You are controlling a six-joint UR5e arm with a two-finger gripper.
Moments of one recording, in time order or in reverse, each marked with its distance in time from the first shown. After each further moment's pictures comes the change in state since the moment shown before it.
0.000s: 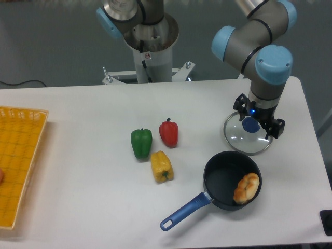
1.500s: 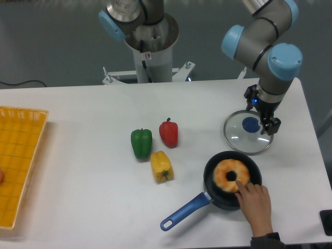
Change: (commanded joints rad) arm 0.081 -0.020 -0.098 0.040 -0.017 0.526
